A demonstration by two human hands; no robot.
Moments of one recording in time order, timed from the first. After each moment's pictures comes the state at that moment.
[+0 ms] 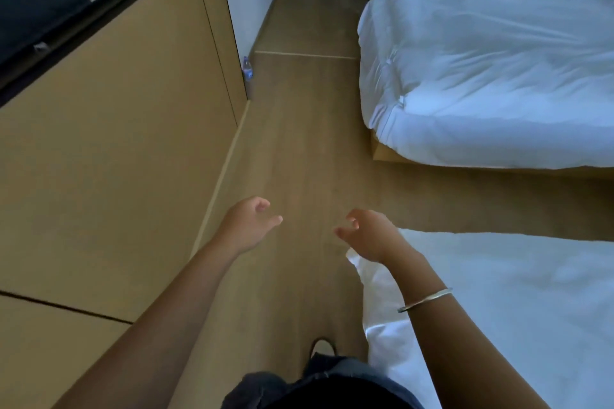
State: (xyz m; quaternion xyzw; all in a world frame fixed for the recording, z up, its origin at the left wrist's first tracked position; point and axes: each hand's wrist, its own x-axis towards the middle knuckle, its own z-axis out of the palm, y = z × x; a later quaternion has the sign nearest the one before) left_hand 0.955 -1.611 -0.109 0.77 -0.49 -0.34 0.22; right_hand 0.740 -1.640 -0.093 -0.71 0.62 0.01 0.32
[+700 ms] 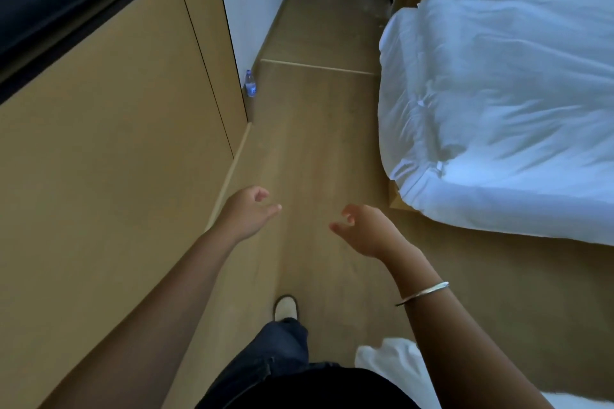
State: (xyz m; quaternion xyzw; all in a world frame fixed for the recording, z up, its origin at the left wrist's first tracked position) left_hand 1.058 -1.991 -0.125 0.78 -0.47 -0.34 0.24; right_hand 0.843 -2.021 -0.107 -0.74 0.59 0.03 0.32
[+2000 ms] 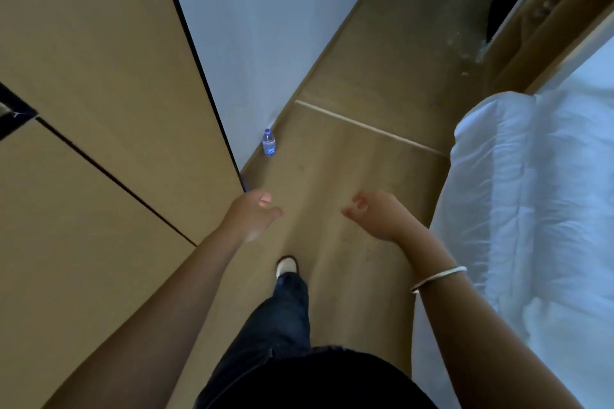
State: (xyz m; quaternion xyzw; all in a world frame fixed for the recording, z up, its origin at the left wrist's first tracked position) left_hand 1.220 -2.687 -0.159 0.82 -0.30 -0.39 0.29; right_hand 1.020 -2.798 -0.120 -0.80 0.49 0.09 0.34
